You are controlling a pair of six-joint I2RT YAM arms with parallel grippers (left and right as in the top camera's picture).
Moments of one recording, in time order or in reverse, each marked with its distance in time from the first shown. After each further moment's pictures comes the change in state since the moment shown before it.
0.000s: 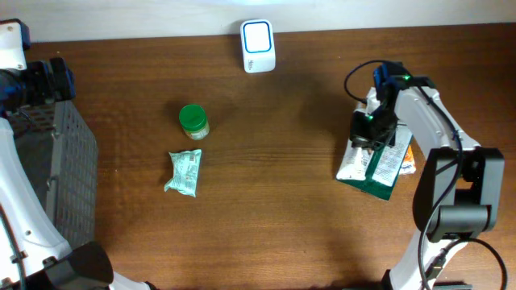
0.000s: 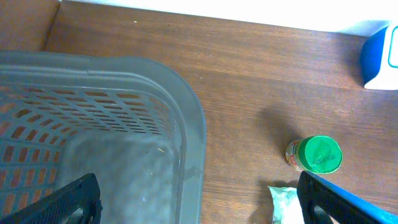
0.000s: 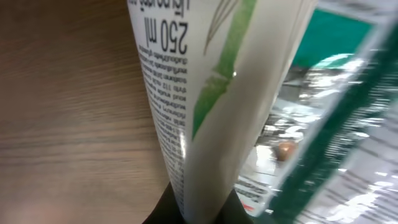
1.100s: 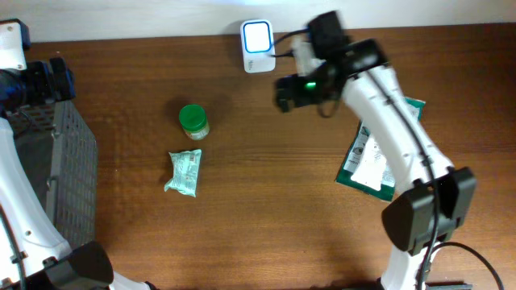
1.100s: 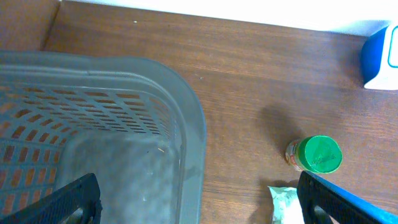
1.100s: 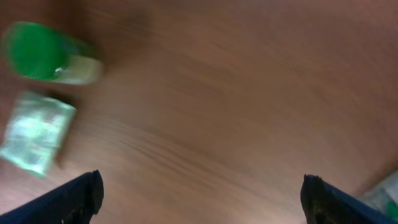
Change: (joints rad) left arm 0.000 0.000 0.000 0.000 0.000 0.000; right arm 0.406 -0.013 0.472 -0.045 0.016 -0.161
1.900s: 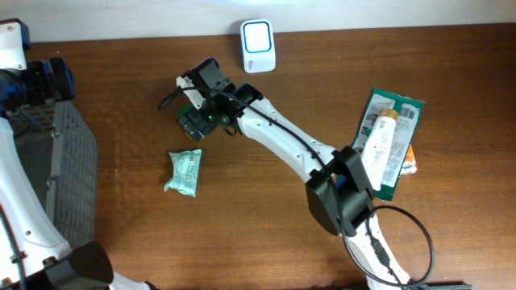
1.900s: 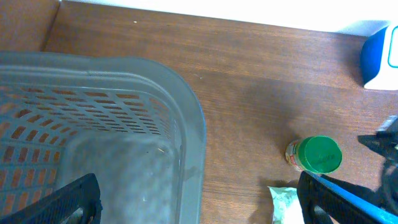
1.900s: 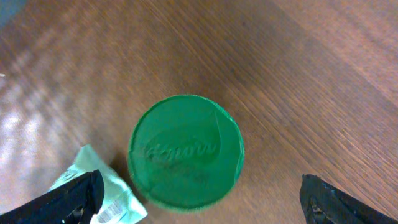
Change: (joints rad) left arm 0.000 0.000 0.000 0.000 0.000 0.000; right arm 0.355 0.402 0.172 0.428 0.053 -0.135
